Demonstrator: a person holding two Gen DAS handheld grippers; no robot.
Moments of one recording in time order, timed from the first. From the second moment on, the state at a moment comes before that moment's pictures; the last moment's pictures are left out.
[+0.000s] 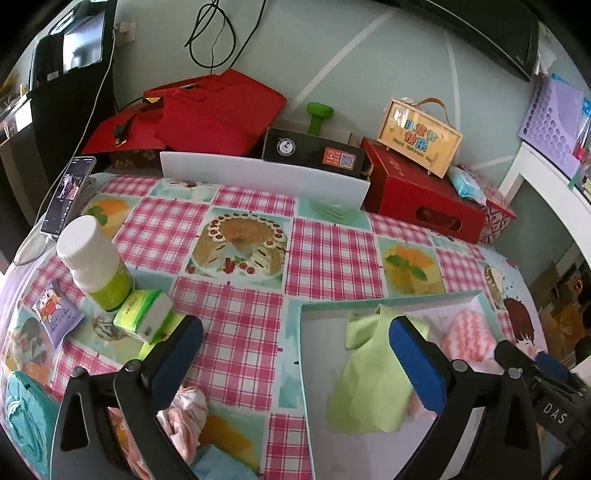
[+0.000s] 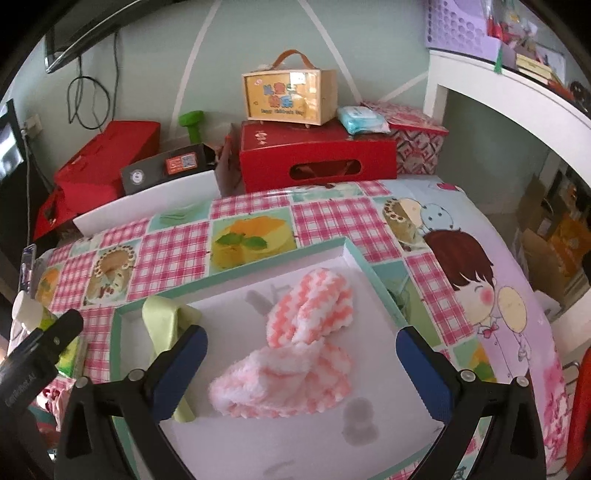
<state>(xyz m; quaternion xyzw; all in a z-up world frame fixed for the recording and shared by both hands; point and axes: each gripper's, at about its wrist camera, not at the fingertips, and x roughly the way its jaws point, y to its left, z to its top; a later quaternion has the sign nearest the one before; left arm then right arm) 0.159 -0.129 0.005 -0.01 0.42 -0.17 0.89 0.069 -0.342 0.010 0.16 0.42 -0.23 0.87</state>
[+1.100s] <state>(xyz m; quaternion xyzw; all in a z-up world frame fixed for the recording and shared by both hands) 0.170 0.067 0.042 -0.09 0.42 -0.02 0.90 0.120 -0.188 0.023 0.11 0.41 0.01 0.90</state>
